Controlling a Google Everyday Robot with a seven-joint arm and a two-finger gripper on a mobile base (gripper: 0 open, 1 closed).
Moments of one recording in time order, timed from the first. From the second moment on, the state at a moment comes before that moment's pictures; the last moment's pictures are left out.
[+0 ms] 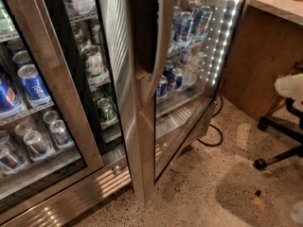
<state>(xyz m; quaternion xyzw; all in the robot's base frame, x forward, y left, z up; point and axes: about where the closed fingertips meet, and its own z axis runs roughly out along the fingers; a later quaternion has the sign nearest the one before) 0.280 -0.146 1.025 -0.49 0.74 0.26 0.39</state>
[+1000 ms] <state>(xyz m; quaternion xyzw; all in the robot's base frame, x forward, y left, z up) 0.288 -0.135 1.076 -0.50 0.69 0.28 0.45</state>
